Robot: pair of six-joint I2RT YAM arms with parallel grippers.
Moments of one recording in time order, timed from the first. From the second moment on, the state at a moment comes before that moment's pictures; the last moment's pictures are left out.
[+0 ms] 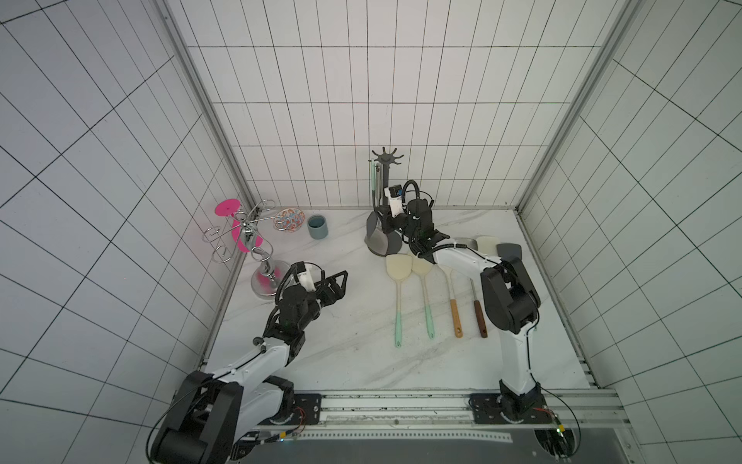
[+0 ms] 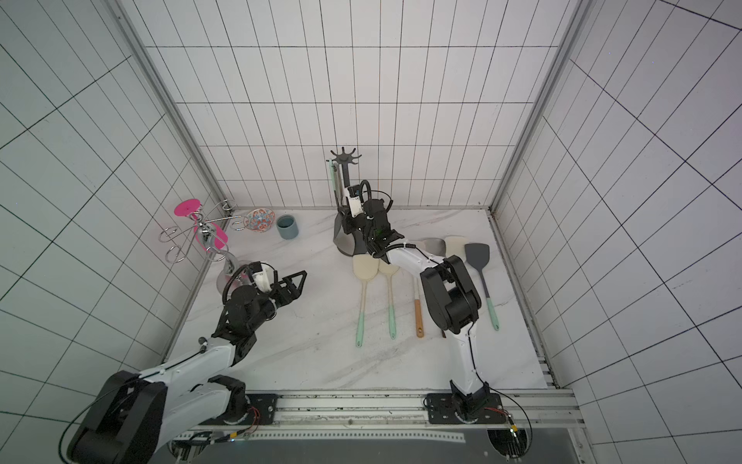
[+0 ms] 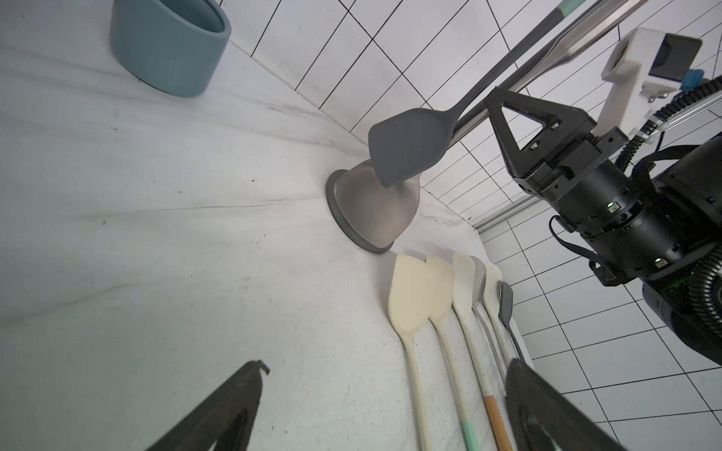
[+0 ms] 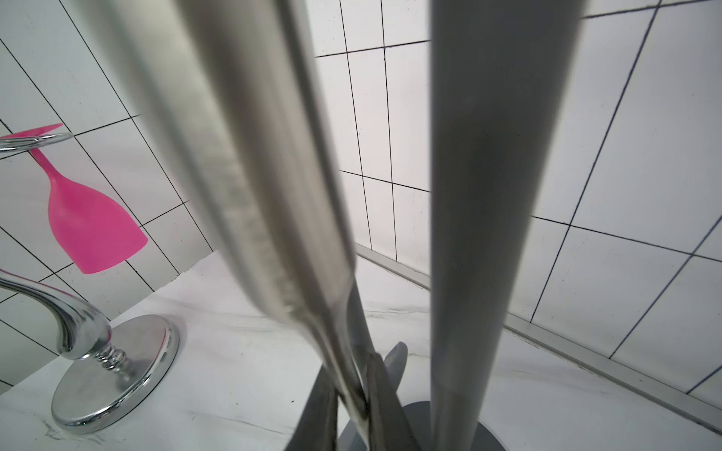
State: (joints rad) left arm -0.27 1.09 0.25 0.61 0.21 -0.78; right arm 0.54 2.08 1.58 0.38 -0.19 0.12
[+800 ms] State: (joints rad) left arm -0.27 1.09 0.25 0.61 0.22 -0.79; right arm 0.59 2.05 1.59 0.33 -0.19 0.14
